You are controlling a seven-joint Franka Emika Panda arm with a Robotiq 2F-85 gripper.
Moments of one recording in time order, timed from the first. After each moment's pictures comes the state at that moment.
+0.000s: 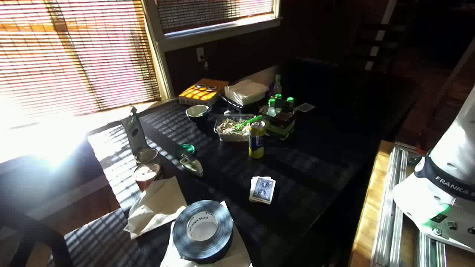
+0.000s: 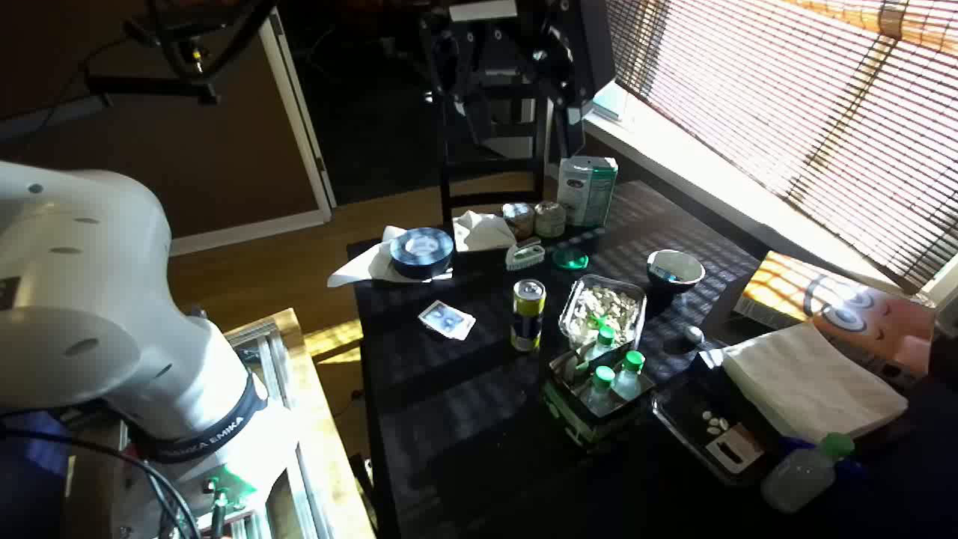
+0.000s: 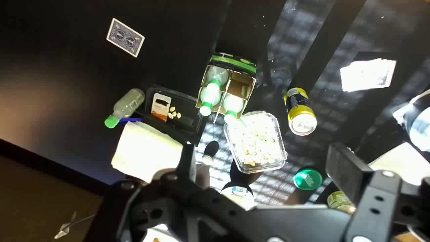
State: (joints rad) arm -0.08 -0.79 -0.24 -2.46 -0.24 1.93 -0.46
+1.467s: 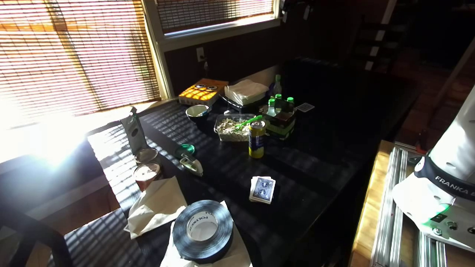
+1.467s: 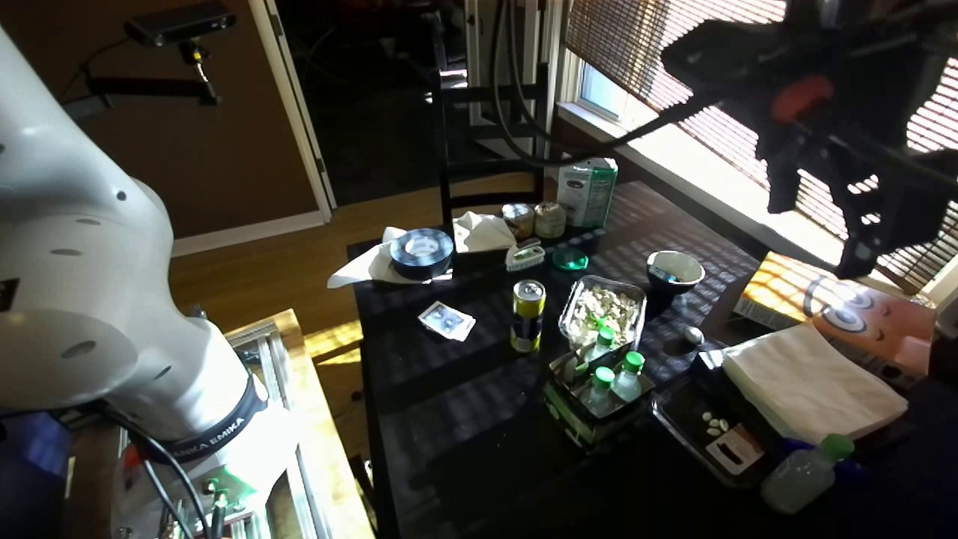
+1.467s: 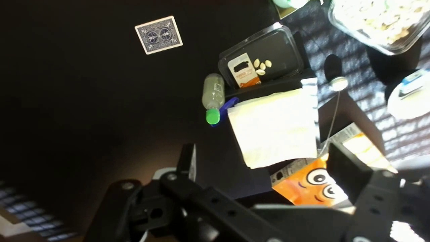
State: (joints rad) arm -0.10 -0.01 -0.43 -1.97 -0.08 2.22 0.09
